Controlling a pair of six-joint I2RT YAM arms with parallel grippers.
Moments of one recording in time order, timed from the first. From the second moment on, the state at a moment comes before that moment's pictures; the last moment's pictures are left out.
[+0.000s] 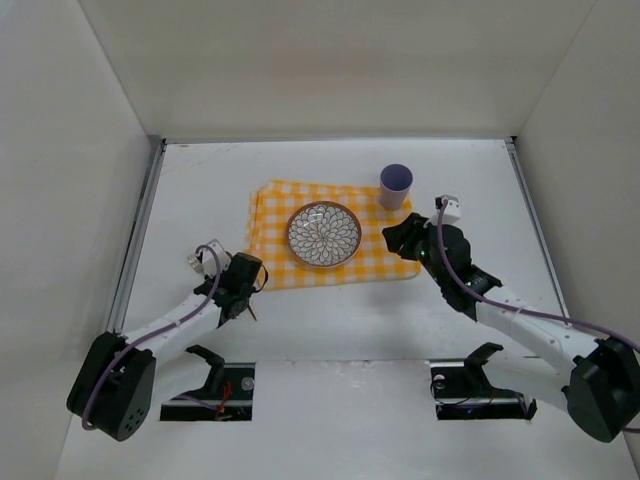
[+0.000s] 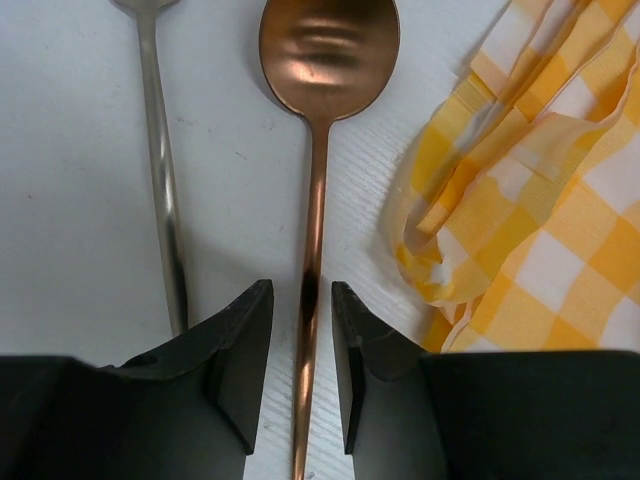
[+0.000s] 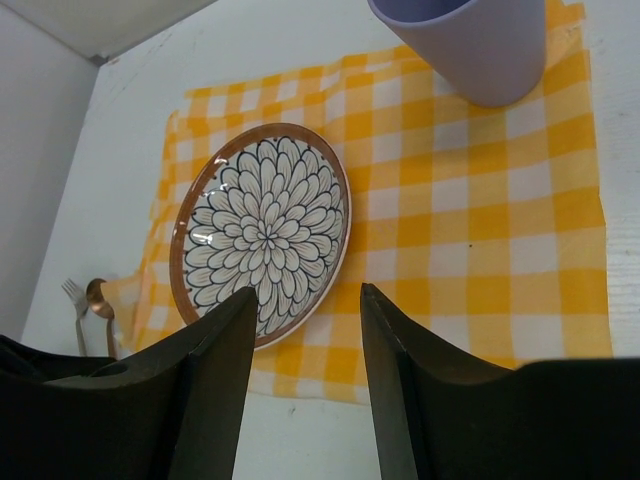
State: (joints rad) left arm -0.48 1.06 0.38 -0.33 -0.60 -0.96; right arm 0.58 1.02 0.55 0.20 0.23 0.66
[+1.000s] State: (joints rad) left arm -0.85 1.25 0.90 -0.31 -0.57 -0.92; right arm 0.52 1.02 0.55 0.18 0.26 0.67
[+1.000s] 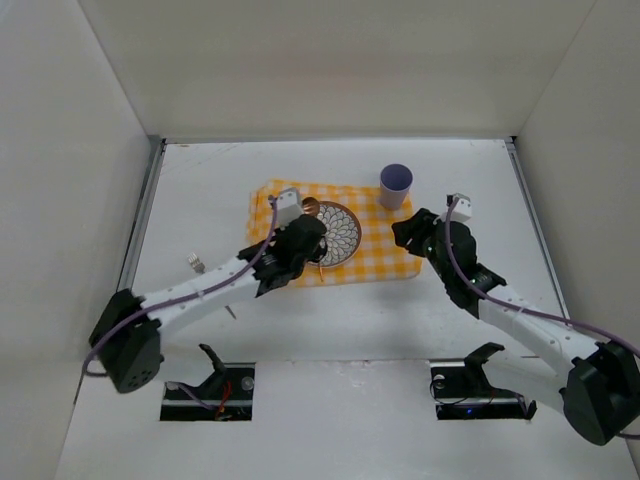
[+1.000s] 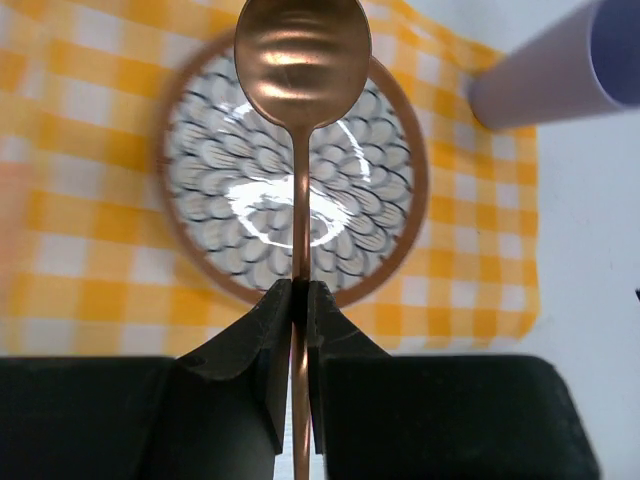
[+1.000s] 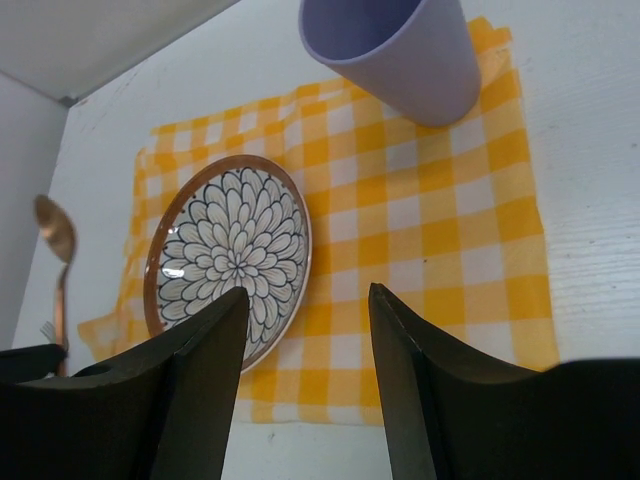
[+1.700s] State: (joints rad) left arm -0.92 1.91 1.30 -0.09 -0.43 -0.93; right arm 0.42 0.96 0.51 0.16 0.28 0.75
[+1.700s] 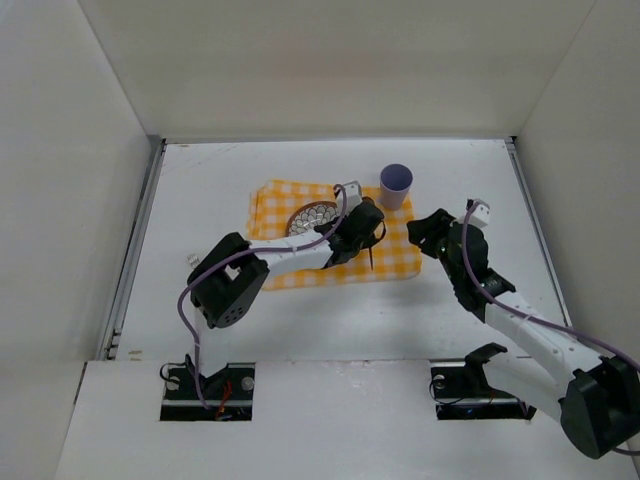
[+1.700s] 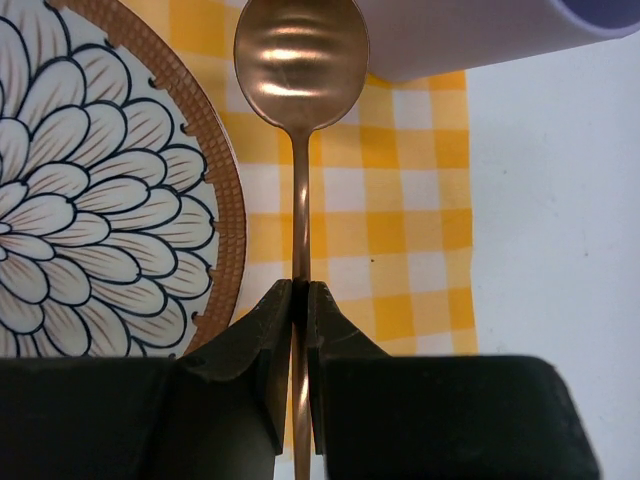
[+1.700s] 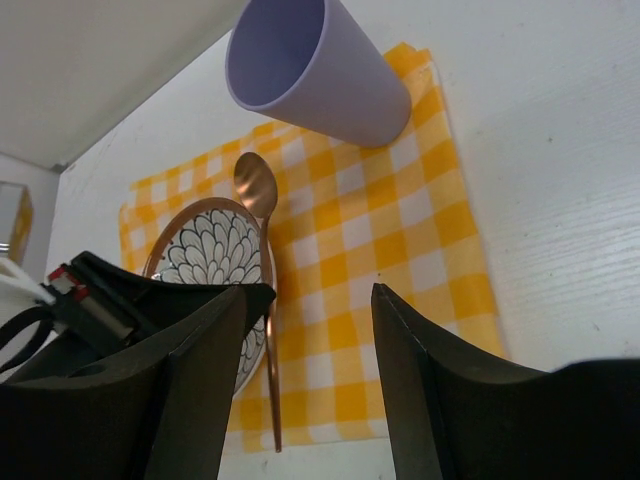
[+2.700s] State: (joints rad) left arm -0.93 2.00 1.28 0.04 -0.40 -0.99; right arm 0.39 0.94 0.51 0.16 0.26 0.76
